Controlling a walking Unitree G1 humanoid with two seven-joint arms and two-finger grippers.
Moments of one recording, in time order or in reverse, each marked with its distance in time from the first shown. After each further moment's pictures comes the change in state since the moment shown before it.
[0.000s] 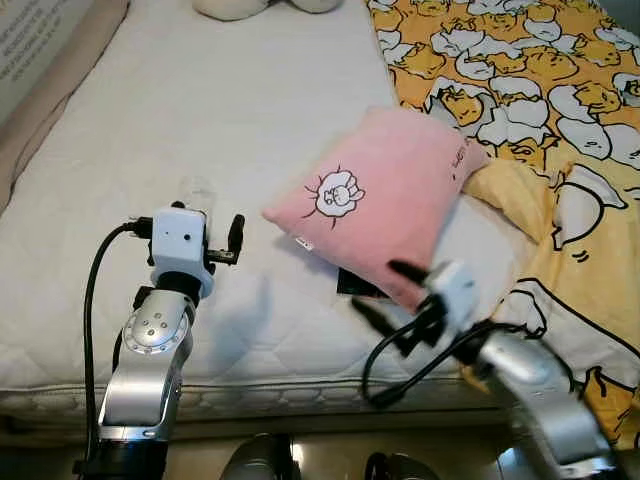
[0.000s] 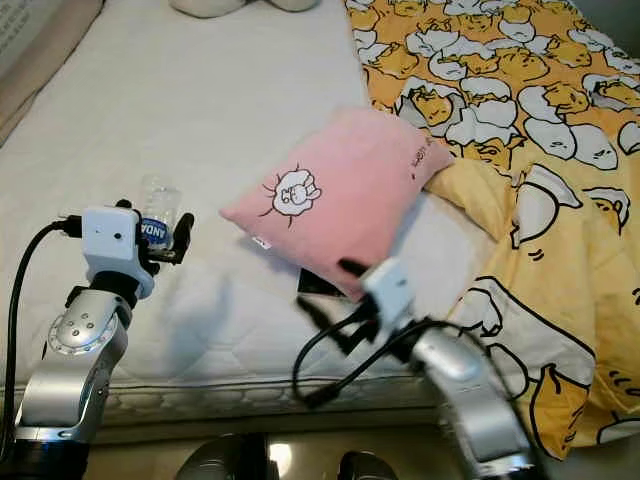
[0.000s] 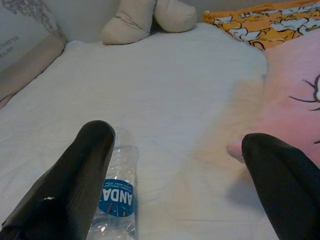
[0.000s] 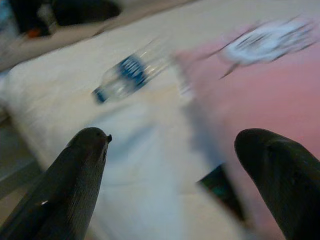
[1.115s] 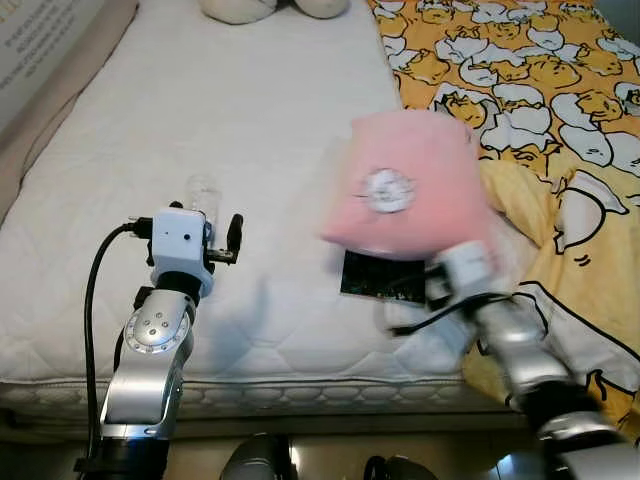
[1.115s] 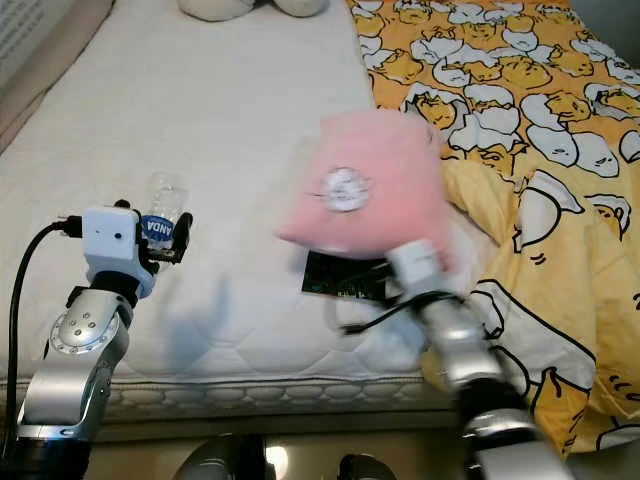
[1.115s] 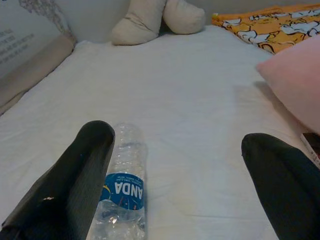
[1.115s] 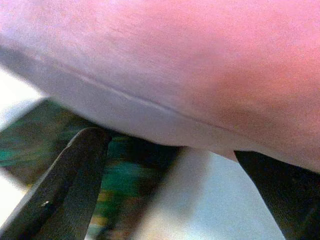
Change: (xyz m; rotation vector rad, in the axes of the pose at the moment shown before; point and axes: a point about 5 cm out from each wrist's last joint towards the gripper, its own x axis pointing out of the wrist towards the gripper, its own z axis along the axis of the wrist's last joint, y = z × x) left arm 0.002 -0.001 -0.003 0.000 0.004 0.013; right arm -0.009 -0.109 -0.046 -0.111 0.176 -0.559
